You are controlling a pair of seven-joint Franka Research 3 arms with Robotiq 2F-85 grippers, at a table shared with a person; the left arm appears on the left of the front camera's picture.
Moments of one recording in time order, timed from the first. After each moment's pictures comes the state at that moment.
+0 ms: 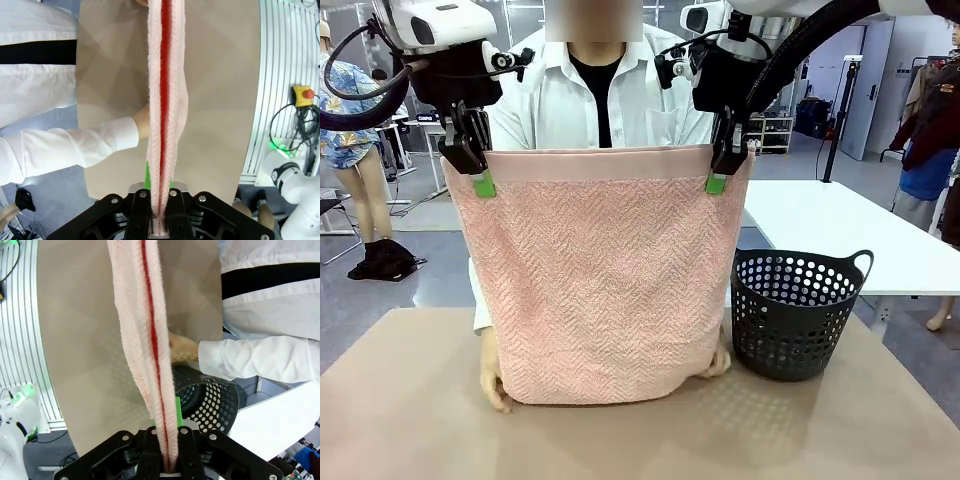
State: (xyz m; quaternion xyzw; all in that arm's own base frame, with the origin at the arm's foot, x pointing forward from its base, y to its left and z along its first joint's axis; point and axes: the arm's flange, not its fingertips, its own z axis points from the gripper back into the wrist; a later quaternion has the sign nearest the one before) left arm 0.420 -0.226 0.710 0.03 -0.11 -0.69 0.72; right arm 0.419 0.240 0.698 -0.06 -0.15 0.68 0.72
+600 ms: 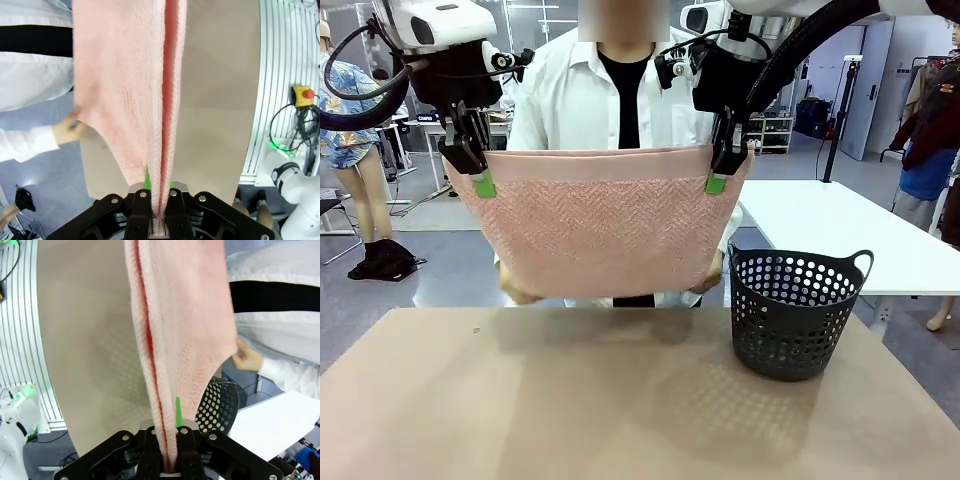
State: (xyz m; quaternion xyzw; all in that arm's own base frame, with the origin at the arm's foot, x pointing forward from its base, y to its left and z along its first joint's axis) left arm 0.420 -0.226 0.710 0.03 -0.11 -0.69 0.72; right arm 0.419 0.240 0.698 -0.06 -0.15 0.68 0.72
